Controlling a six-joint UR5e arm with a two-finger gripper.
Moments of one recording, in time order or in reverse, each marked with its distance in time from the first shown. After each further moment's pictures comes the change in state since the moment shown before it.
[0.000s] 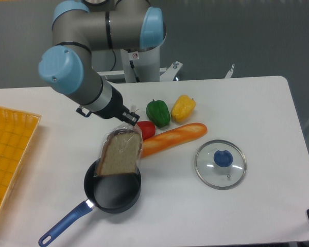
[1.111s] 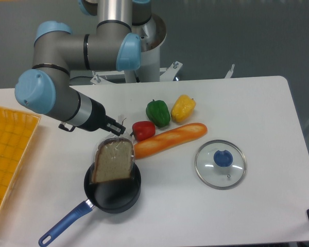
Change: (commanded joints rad) arm -0.061 -0.068 -0.006 -0.002 0.109 -0.110
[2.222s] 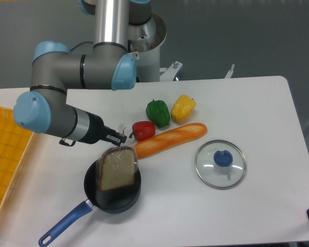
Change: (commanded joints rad) arm -0.031 -0.089 0.031 0.006 0.060 -0.101
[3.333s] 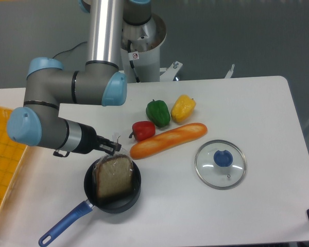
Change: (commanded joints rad) arm -0.032 -0.054 0.005 0.028 0.008 -0.068
